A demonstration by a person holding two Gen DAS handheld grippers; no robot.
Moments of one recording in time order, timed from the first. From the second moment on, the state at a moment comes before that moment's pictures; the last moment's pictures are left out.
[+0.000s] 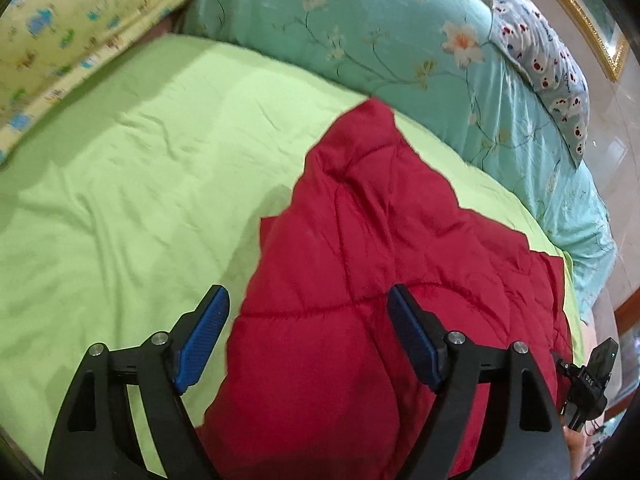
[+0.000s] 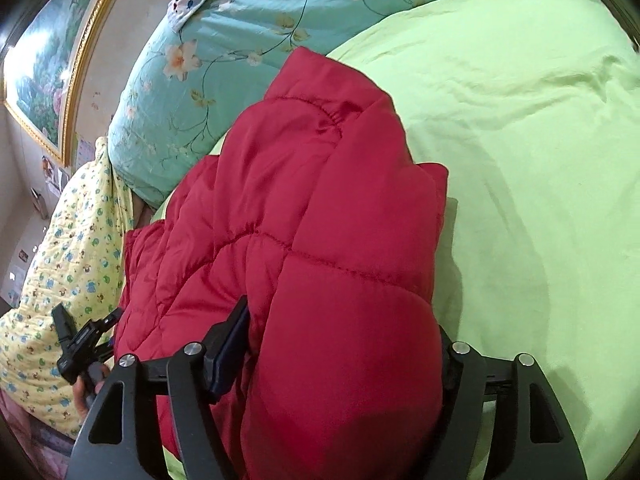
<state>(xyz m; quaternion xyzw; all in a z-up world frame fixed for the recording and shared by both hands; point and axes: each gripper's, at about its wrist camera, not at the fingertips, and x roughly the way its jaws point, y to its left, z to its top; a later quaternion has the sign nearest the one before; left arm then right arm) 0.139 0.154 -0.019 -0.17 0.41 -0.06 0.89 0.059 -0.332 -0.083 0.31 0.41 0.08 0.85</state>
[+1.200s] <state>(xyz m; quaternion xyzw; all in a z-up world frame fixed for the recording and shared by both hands) 0.065 0.065 -0.016 -0.08 0.40 -0.18 0.90 -0.015 -0.233 -0.019 0.10 0.32 0.03 0.94</state>
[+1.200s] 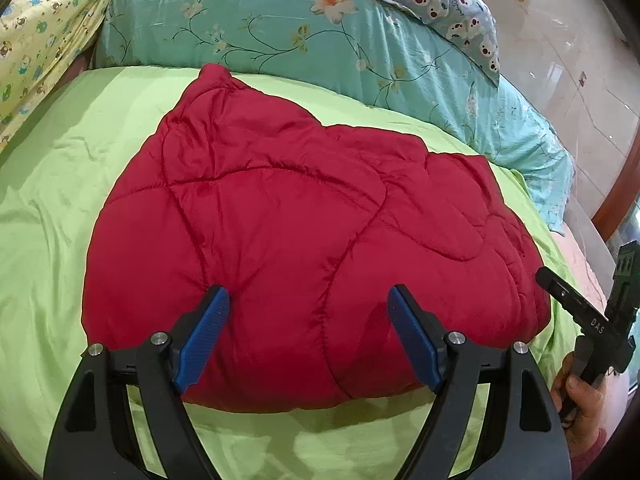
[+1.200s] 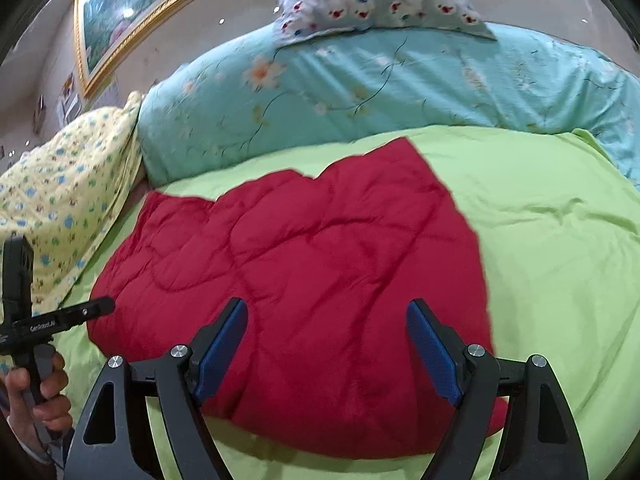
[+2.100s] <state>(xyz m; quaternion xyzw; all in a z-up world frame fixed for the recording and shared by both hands) 0.094 0.086 -0.024 -0.12 0.41 -0.19 0.89 0.033 -0.224 -0.028 0.08 0.40 0.02 0.91</state>
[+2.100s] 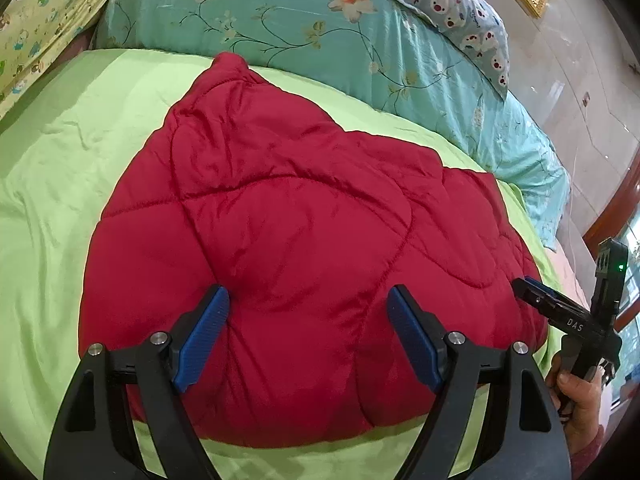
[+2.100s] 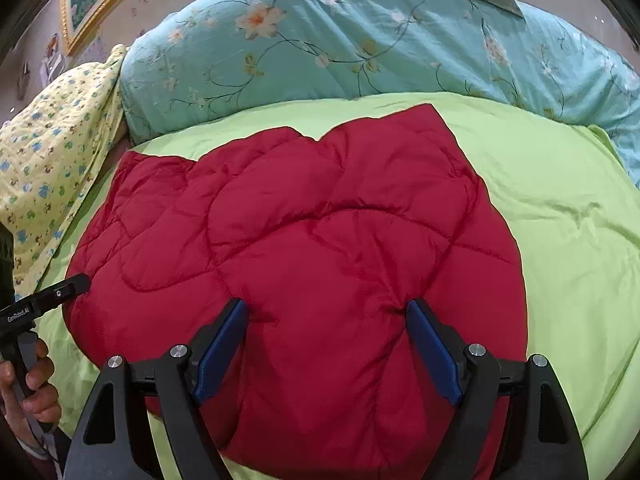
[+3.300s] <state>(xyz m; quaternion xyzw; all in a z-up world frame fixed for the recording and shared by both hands) 0.139 0.043 -0.039 -0.03 0.44 -0.08 0.90 0.092 -0.249 -0.056 0.07 0.43 -0.01 0.90</state>
